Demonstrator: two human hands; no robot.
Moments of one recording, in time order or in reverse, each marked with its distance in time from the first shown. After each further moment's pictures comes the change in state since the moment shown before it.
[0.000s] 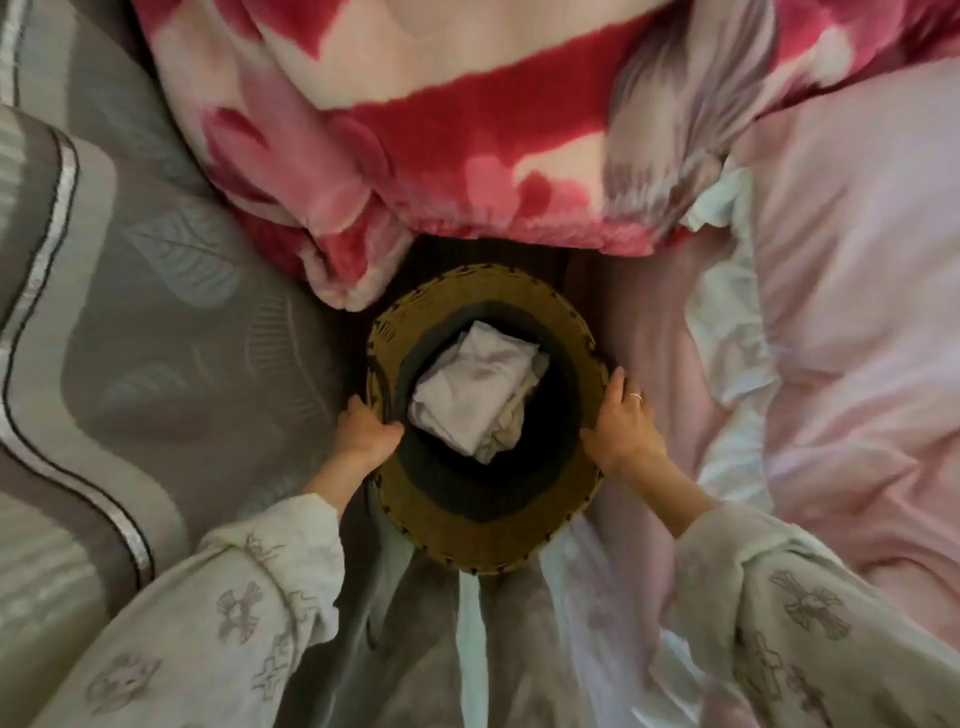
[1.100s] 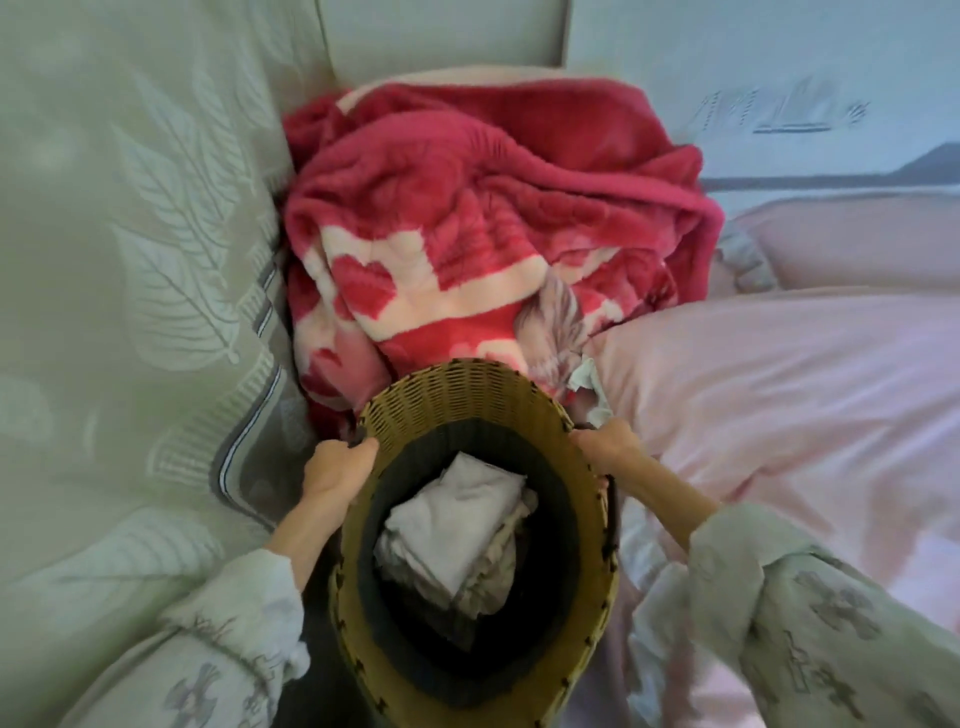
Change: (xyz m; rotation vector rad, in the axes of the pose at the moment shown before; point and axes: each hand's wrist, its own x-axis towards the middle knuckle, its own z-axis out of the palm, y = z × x) left_hand -0.212 0.047 -0.112 -0.287 0.304 0.357; right_hand -0.195 -0.011 -0.162 0.668 0.255 0.000
